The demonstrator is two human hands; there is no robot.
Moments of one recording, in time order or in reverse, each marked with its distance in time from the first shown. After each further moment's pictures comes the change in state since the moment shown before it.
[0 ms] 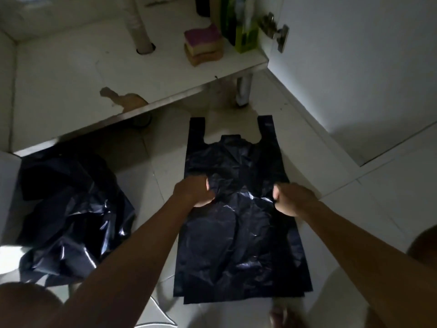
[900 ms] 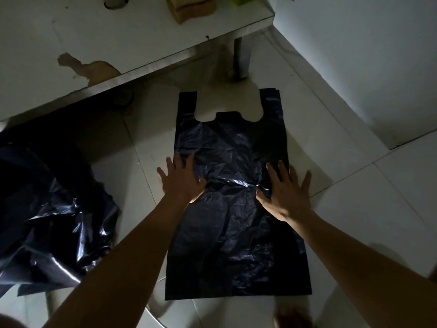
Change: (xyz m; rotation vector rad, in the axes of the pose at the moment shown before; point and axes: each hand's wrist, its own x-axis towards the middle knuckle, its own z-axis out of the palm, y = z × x) left_hand 0.059 -0.025 0.057 0.047 0.266 -0.096; right_hand 0.040 -0.007 0.080 -0.016 0.271 -0.003
